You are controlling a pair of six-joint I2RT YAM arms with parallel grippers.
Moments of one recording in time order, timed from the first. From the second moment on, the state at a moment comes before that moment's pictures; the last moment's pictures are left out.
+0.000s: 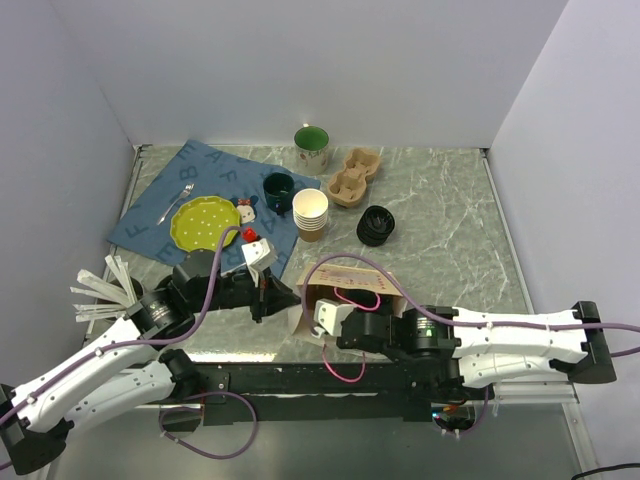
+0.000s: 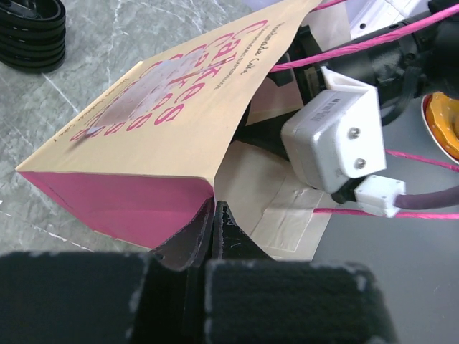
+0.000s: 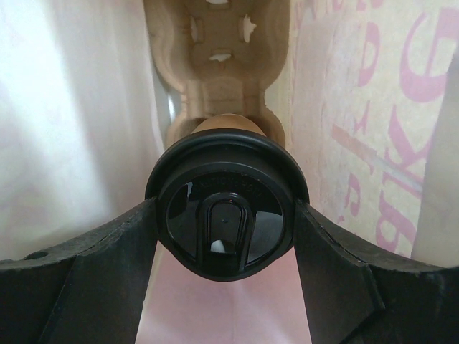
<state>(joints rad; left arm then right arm) -0.85 0.72 0.72 -0.24 0.45 -0.25 1.46 1.02 0.87 -0.83 0.64 -0.27</state>
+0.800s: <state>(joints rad) -0.85 0.66 0.69 -0.33 0.33 -0.38 1.40 1.07 0.84 -0.74 0.59 -0.32</state>
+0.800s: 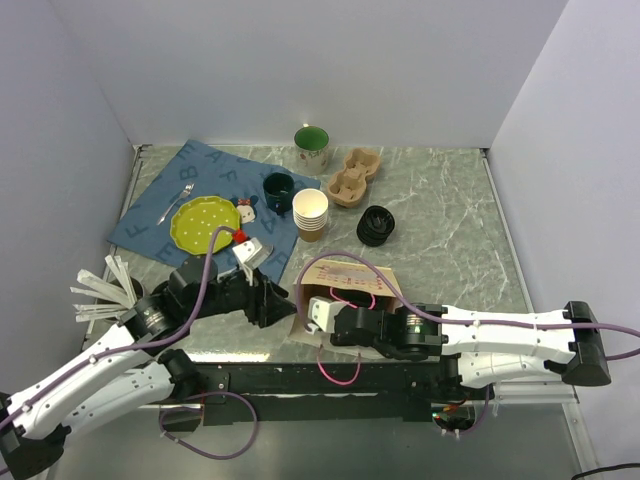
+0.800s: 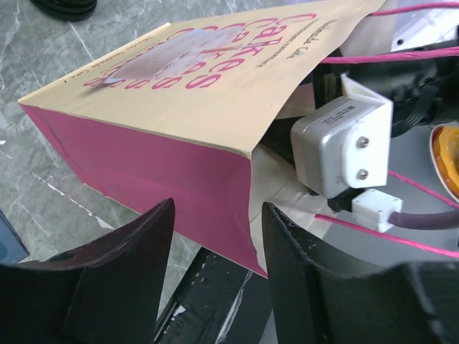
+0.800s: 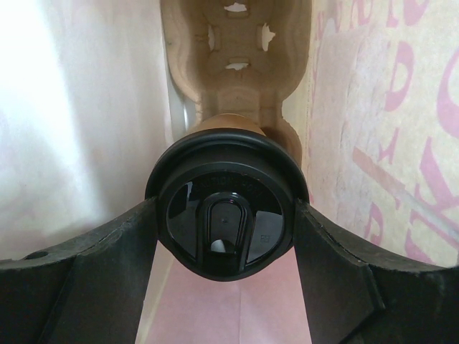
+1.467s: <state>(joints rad) -0.85 0.71 0.69 -0.31 0.31 -0.40 1.40 1.04 0.81 -0.71 0.65 -0.31</state>
